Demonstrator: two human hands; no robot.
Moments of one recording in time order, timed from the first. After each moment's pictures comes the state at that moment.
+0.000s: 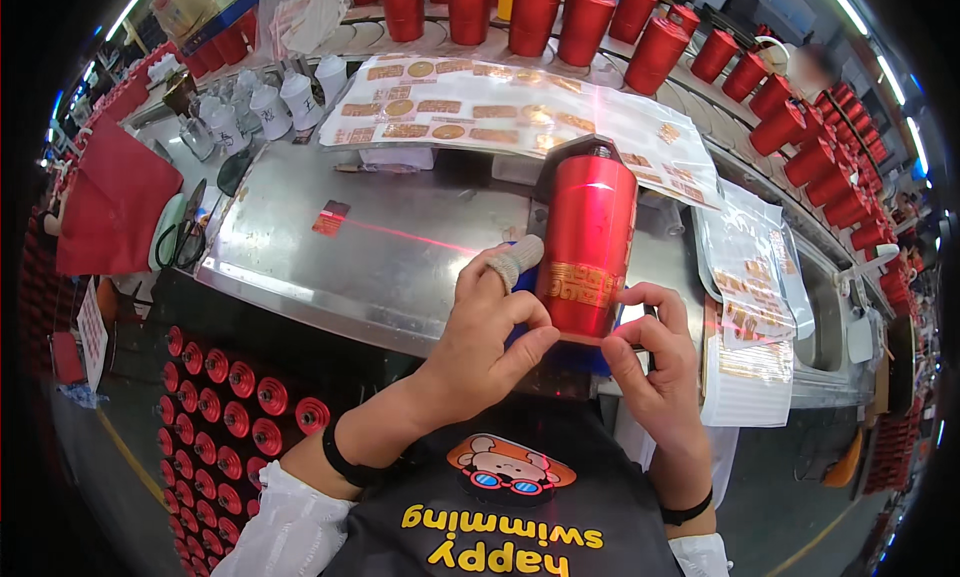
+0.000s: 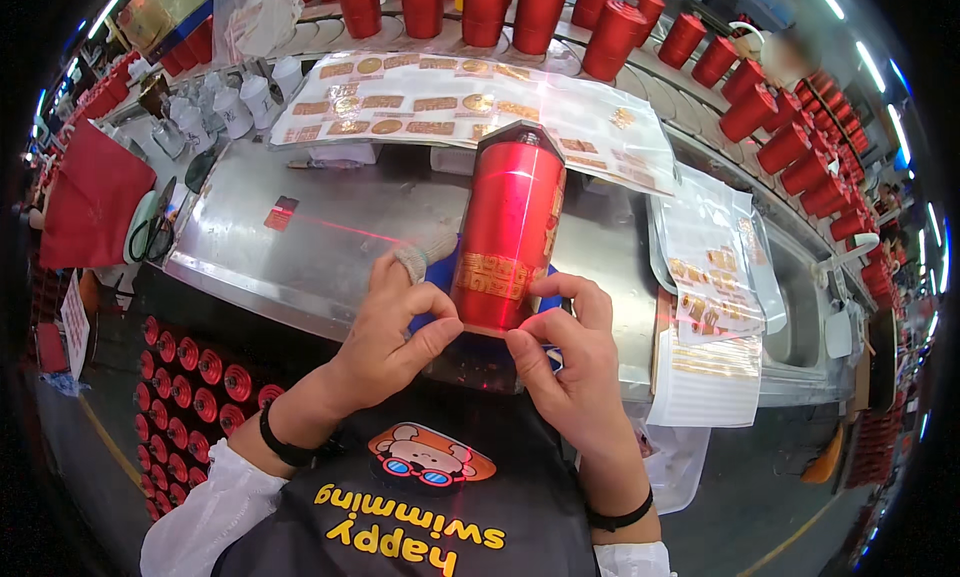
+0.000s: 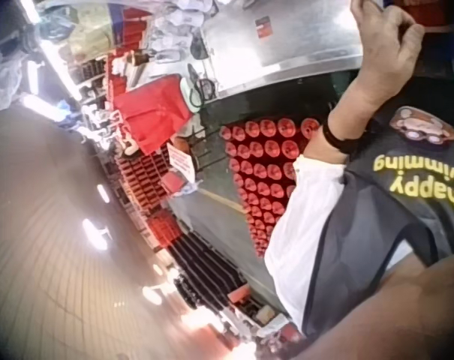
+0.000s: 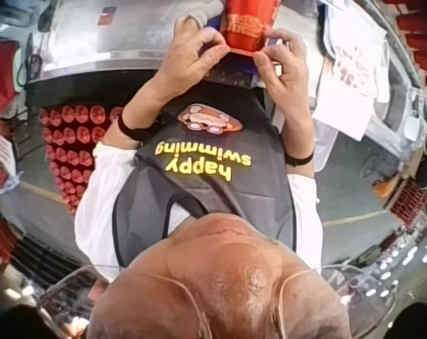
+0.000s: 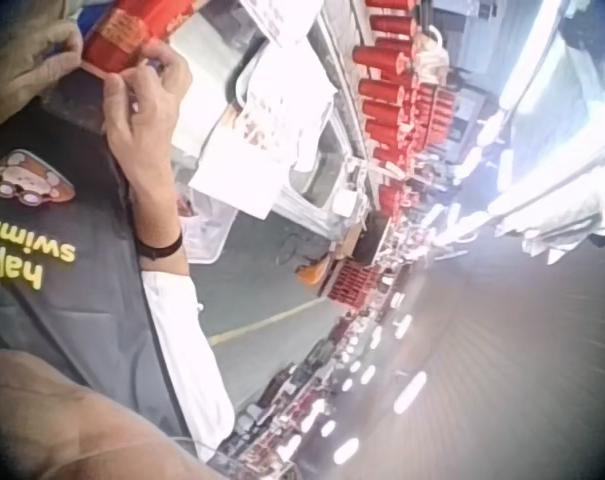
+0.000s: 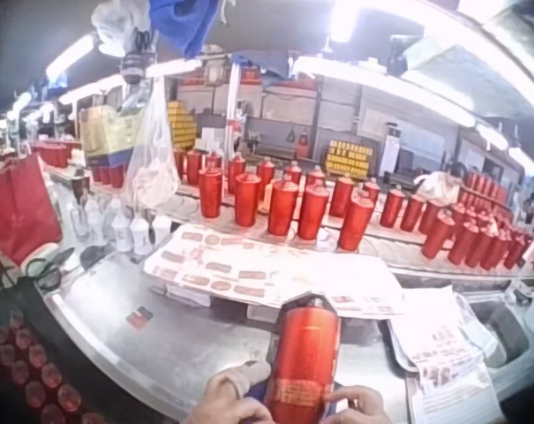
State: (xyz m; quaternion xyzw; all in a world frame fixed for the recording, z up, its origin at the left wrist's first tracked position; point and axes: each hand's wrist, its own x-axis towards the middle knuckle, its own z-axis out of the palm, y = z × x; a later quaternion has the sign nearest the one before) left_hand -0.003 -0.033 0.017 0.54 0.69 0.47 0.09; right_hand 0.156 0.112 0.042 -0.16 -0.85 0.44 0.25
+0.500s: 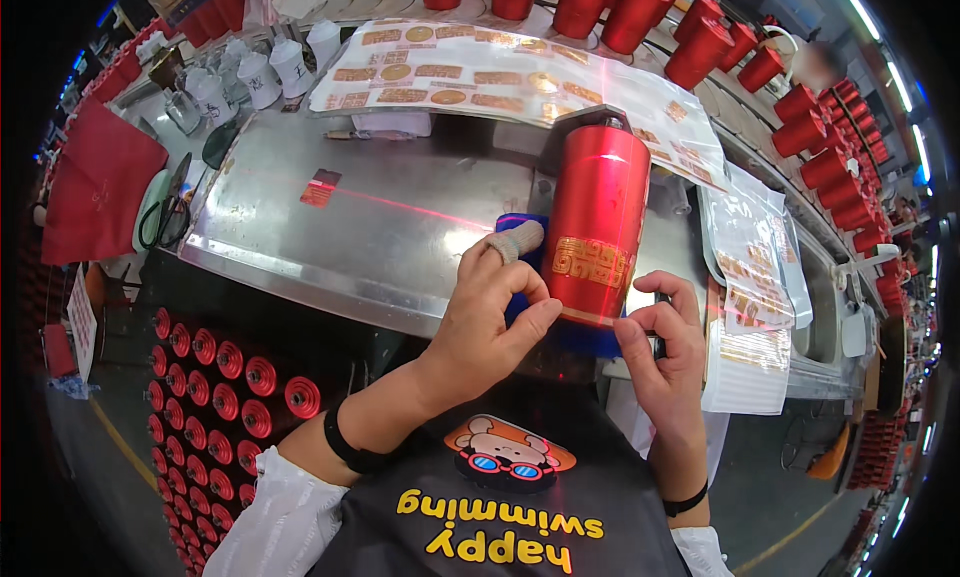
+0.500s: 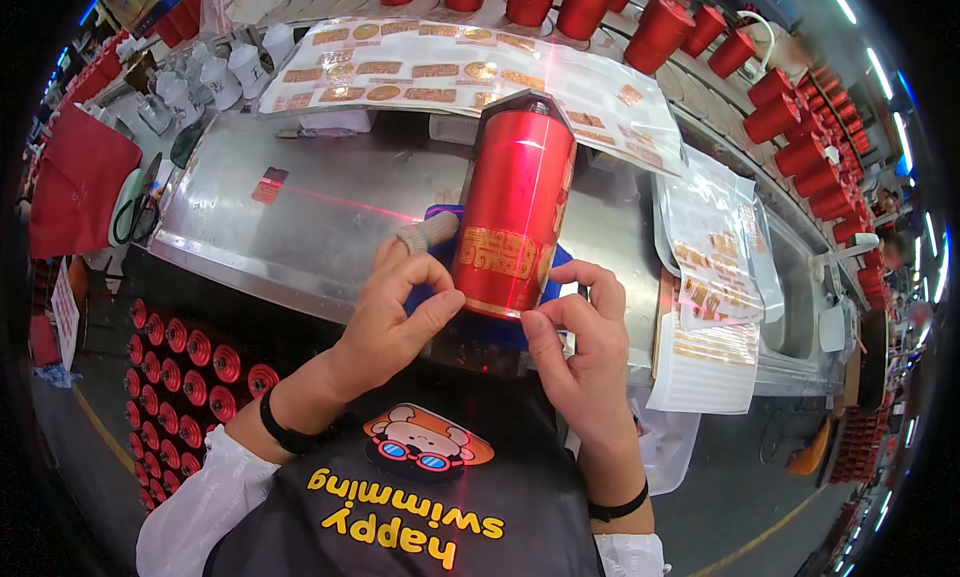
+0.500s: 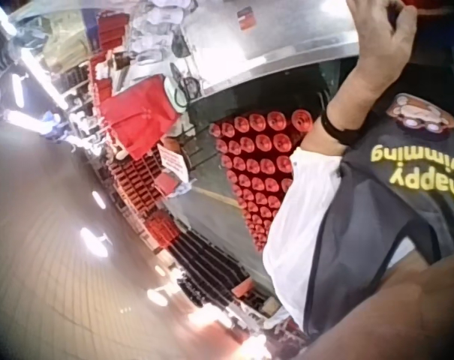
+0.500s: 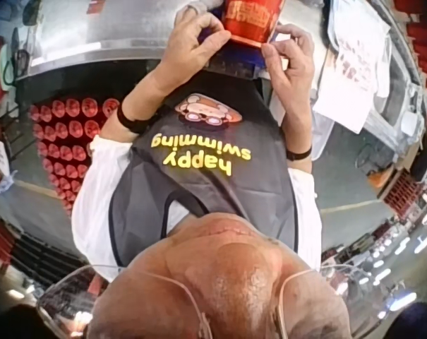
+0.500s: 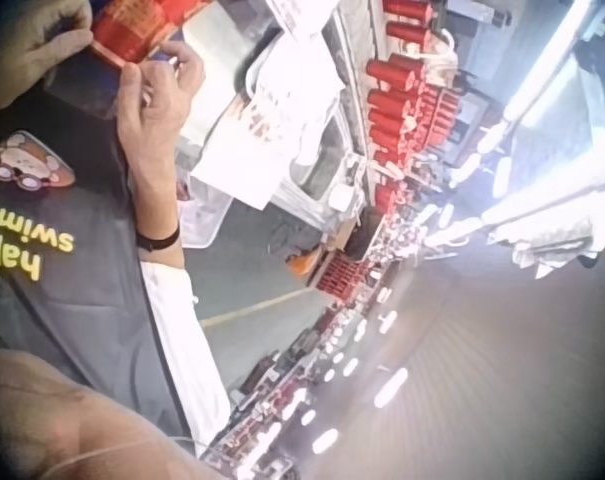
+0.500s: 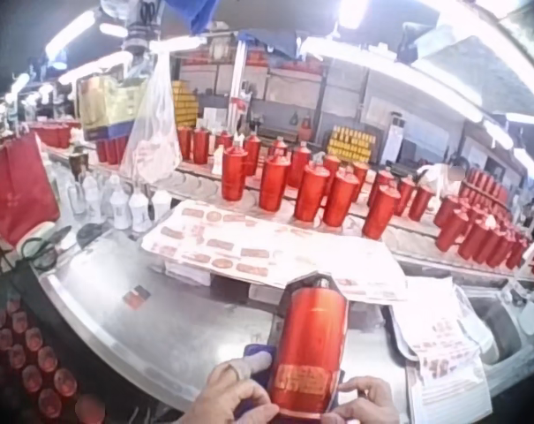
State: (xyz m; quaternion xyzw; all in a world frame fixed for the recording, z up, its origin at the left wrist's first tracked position) left_hand -0.001 -0.027 -0.001 0.47 0.68 0.54 0.12; right_hand 0.157 0.112 0.034 -0.19 -0.87 0.38 0.26
